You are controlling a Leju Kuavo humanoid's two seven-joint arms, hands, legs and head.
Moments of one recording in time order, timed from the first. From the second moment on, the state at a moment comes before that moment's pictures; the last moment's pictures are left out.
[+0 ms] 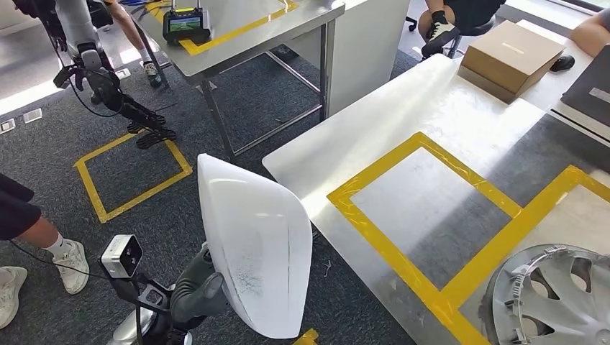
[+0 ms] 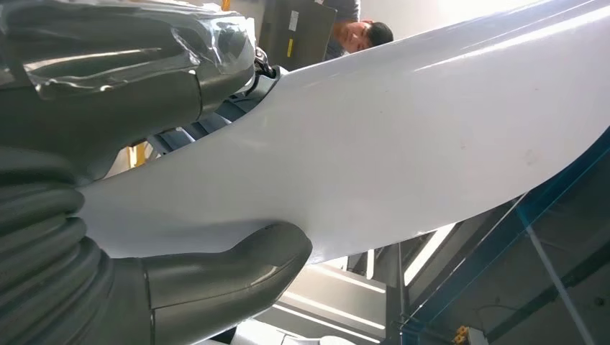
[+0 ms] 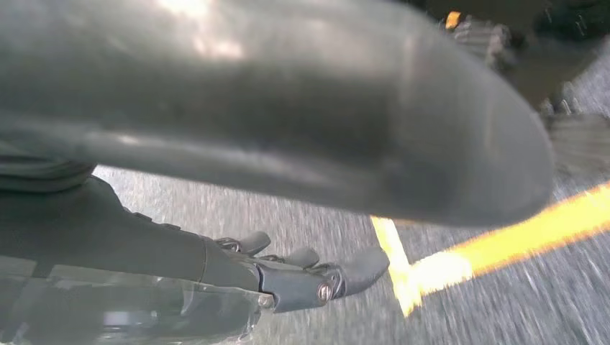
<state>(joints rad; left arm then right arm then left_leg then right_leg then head) -0.06 0.20 -0.65 -1.64 0.88 -0.66 -0.34 0.01 -0.16 0.98 -0.28 -0.73 -0.04 0.16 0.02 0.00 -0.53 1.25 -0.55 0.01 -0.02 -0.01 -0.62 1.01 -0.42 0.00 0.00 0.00</state>
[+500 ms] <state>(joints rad) -0.06 0.21 -0.65 -1.64 0.90 -0.66 -0.35 0.04 -0.13 1.00 -0.28 -0.75 -0.05 0.15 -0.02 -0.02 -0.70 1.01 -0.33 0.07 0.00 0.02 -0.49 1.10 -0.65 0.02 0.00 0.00</state>
